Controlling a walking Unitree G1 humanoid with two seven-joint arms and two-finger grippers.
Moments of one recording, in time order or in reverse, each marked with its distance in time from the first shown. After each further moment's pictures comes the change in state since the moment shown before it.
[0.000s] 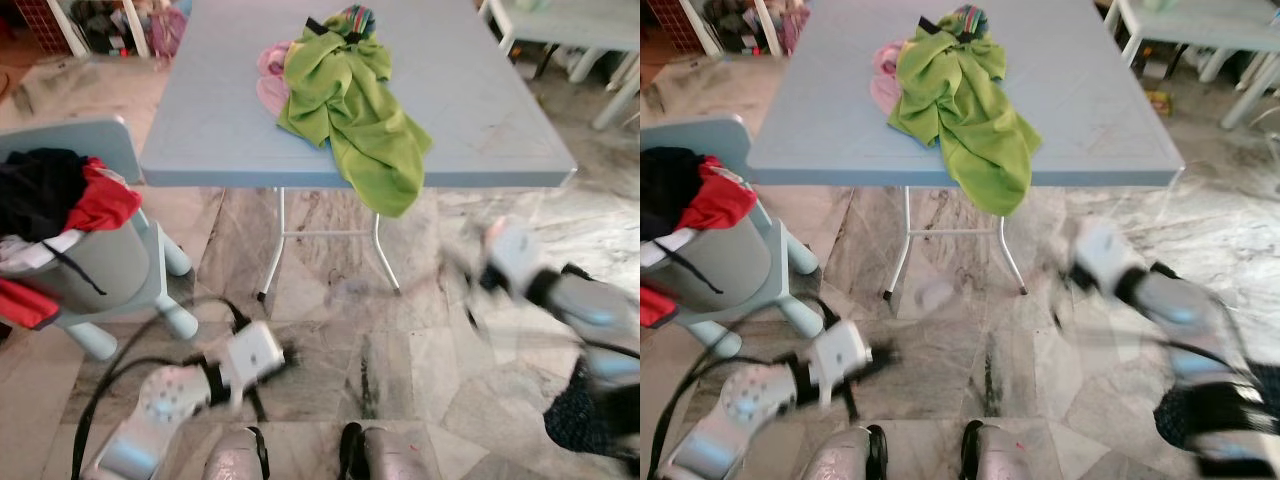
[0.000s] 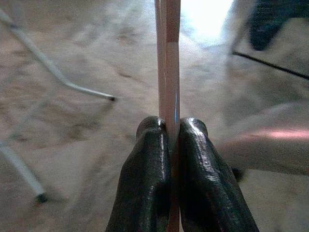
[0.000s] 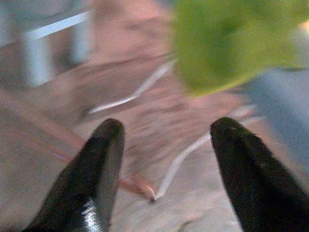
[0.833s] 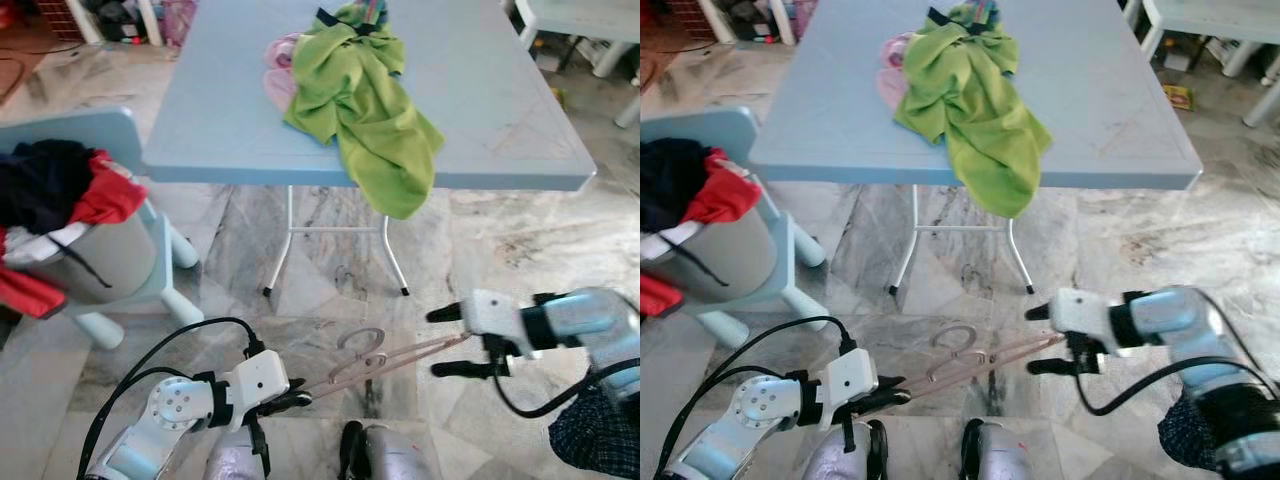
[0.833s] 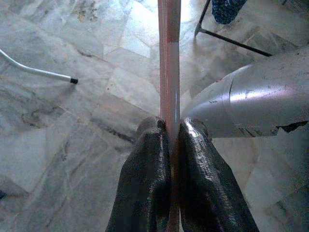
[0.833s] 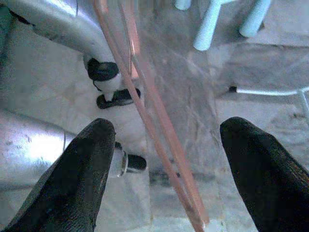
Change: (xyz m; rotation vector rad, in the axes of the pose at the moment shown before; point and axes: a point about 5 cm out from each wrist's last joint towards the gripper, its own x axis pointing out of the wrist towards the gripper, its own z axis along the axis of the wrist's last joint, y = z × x) left arm 0.006 -0.005 -0.021 0.013 0.071 -0.150; right arm 0.000 0.043 -0.002 -0.024 0.089 0.631
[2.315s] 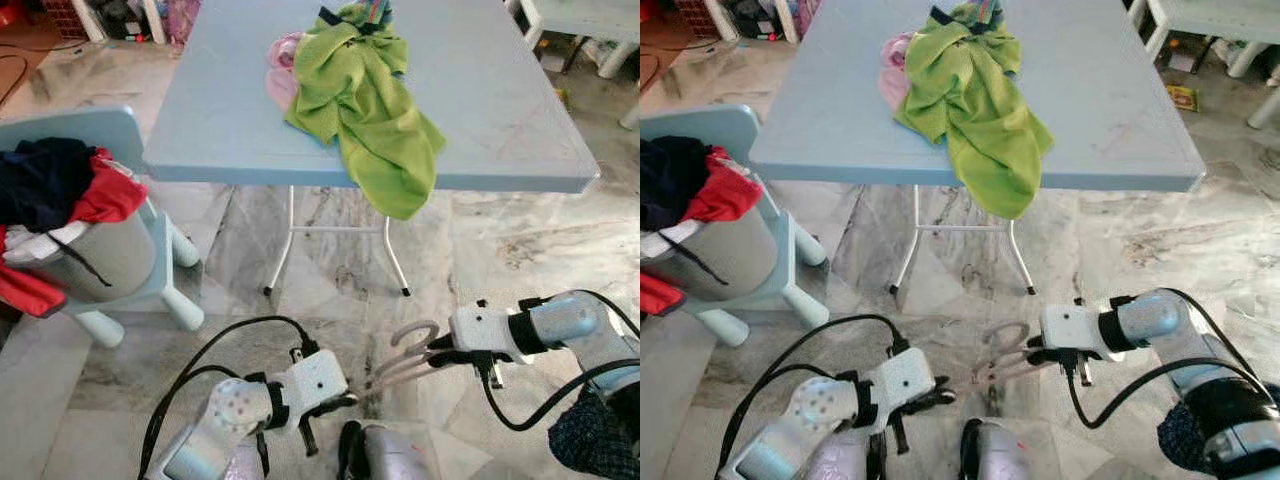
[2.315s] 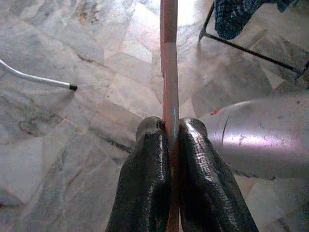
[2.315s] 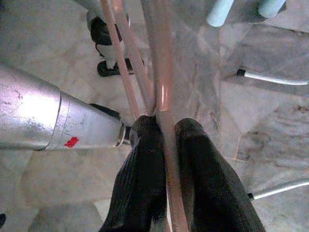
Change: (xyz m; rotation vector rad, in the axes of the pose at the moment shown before) left arm 0.048 -0.026 0.044 -0.007 0.010 0.022; right arm 0.009 -0.002 -0.010 -0.120 0.132 0.035
